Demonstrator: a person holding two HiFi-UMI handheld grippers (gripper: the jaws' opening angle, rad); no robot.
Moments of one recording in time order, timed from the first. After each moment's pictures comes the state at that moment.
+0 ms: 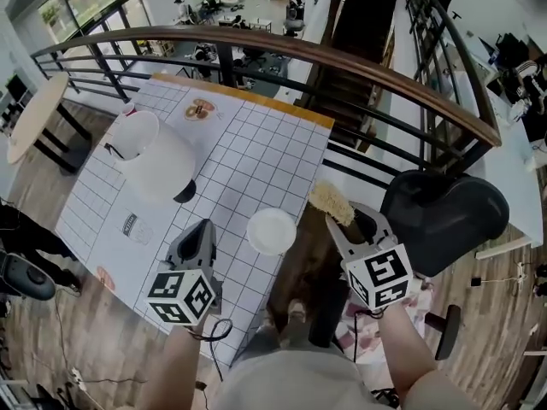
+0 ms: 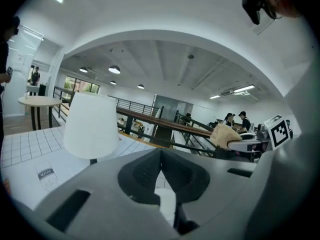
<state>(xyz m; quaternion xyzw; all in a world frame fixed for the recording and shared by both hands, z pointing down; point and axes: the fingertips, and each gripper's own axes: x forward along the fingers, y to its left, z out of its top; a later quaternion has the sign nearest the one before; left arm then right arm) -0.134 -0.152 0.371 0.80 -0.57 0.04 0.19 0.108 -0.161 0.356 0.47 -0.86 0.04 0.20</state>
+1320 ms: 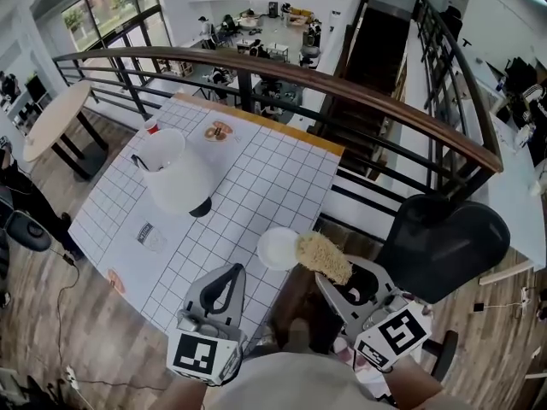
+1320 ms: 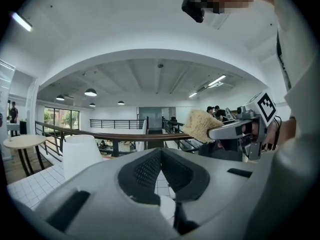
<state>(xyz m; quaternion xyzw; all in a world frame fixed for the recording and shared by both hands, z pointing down) -0.079 -0.060 0.276 0.85 -0.52 0.07 0.03 0.055 -0.063 0.263 0.37 -0.93 0.05 0.07</state>
